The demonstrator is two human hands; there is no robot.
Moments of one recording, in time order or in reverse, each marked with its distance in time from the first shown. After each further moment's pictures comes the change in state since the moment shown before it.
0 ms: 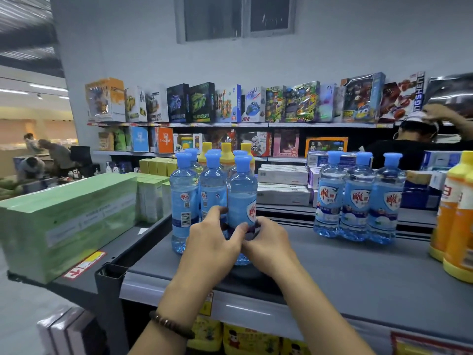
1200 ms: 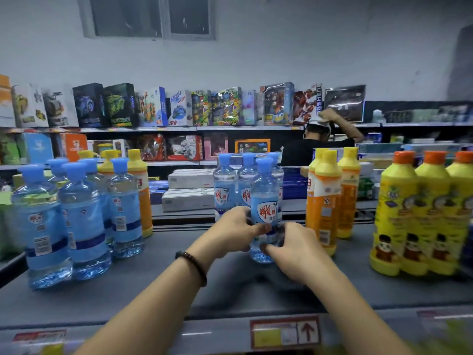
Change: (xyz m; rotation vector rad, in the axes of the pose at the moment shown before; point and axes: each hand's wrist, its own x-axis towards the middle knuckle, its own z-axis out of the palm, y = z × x) left_hand 0.025 0.152 0.205 -0.221 -0.765 0.056; right_hand -0.043 0.115 -0.230 -0.337 0.192 0.258
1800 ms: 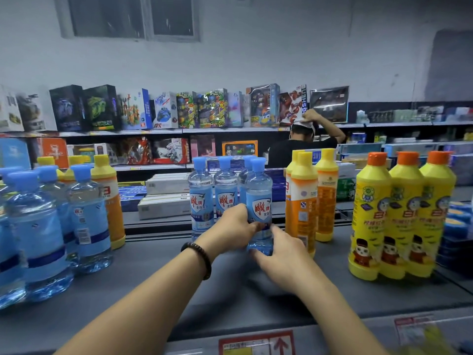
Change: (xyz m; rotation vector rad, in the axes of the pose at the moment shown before) left_hand 0.063 0.010 0.040 0.194 0.084 0.061; right_hand 0.012 0.030 -0.008 0.110 -0.037 -0.002
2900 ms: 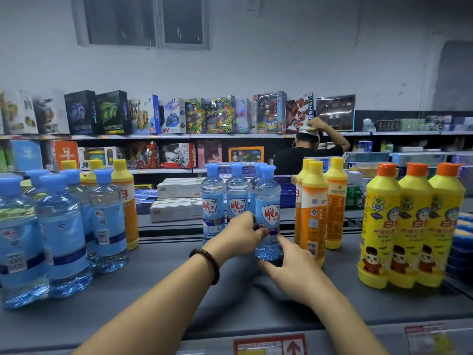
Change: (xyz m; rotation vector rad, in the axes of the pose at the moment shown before) left_hand -0.020 0.005 -0.015 0.050 -0.046 -0.043; right_hand -0.021 -0.009 -0.003 -0.027 -0.027 -0.072
